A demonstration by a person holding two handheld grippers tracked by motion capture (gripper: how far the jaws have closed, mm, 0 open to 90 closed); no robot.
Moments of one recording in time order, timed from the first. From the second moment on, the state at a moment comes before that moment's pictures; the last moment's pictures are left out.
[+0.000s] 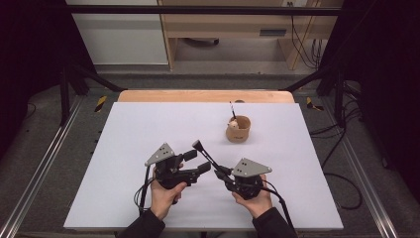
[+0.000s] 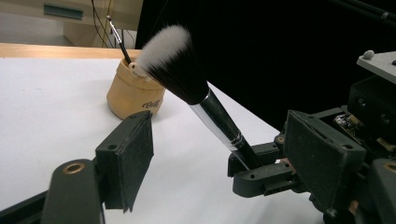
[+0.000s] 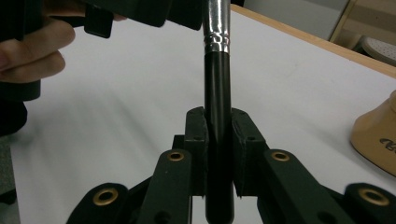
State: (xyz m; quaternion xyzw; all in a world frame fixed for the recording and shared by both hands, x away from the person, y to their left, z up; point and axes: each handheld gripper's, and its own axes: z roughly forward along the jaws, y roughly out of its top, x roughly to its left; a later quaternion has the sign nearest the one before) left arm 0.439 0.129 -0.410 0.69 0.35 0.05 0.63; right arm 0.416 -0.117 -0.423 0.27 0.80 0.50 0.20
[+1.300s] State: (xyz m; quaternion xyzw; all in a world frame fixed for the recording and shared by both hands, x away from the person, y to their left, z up) left arm 0.439 0.135 -0.415 0.67 0.37 0.01 0.64; right arm 0.411 -0.099 -0.425 0.25 0.80 0.51 0.18
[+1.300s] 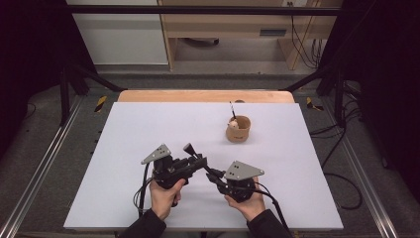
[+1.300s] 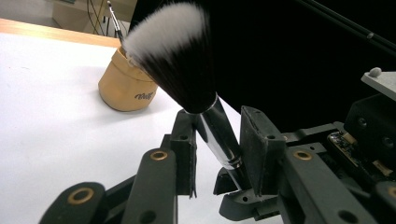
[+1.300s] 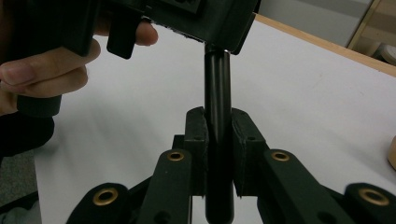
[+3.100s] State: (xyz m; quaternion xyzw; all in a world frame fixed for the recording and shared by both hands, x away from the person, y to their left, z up) left arm 0.429 0.134 -0.406 0.69 0.35 0.06 0.63; right arm 0.413 -0.097 -0.423 0.27 0.79 0.51 0.18
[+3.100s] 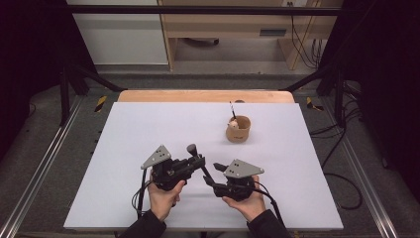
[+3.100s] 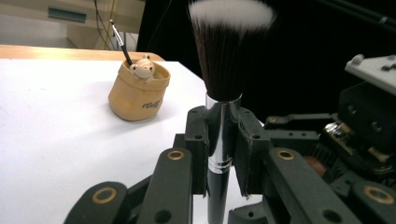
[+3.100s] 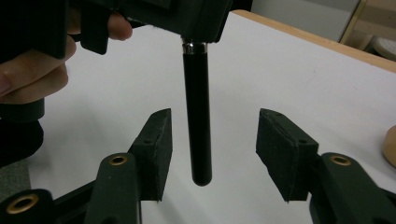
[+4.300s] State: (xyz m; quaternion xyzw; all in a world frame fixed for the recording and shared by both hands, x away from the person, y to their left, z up) left arm 0.420 0.112 -0.408 0.73 0.33 0.08 0.60; right arm 0.409 -0.094 -0.420 0.28 0.79 0.52 0.16
